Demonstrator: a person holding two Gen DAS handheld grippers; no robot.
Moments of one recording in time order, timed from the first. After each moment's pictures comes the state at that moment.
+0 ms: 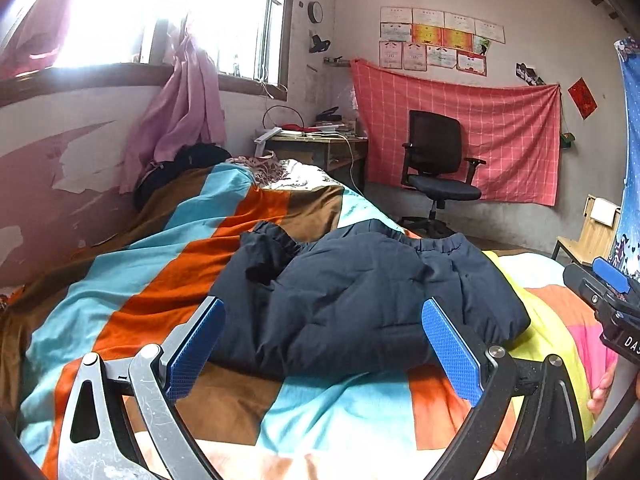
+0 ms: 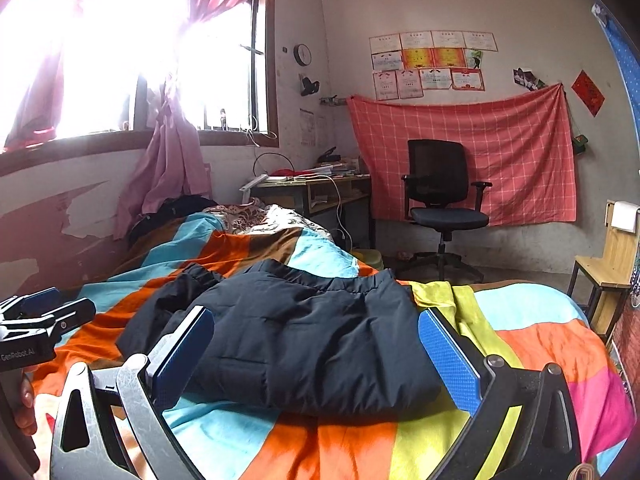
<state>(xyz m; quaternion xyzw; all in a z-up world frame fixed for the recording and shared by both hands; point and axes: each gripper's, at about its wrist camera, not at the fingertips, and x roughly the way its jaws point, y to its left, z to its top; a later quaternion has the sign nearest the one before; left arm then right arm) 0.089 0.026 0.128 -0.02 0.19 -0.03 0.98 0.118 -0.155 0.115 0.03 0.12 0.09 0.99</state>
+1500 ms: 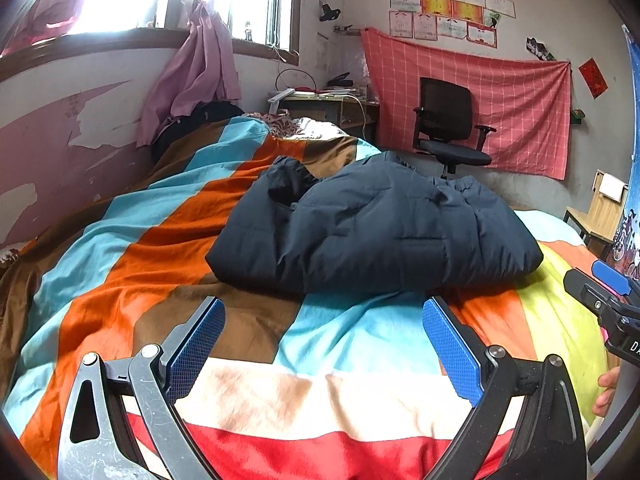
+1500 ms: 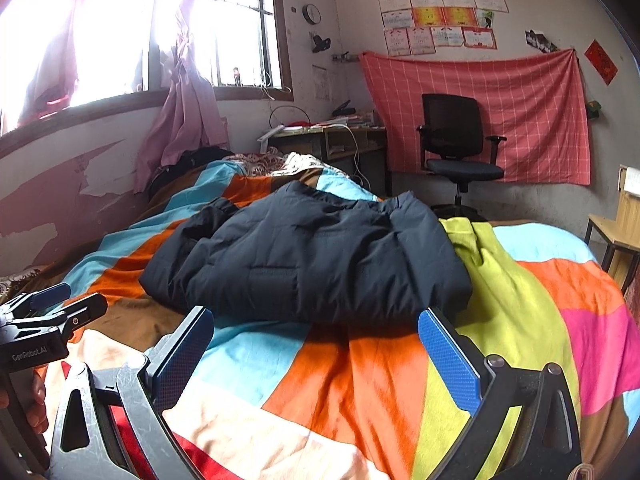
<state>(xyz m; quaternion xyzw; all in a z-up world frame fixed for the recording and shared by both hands) 0.051 0.044 0.062 -0.01 0.25 -0.02 0.97 0.085 -0.137 0.050 0.04 0.20 0.12 0.97</state>
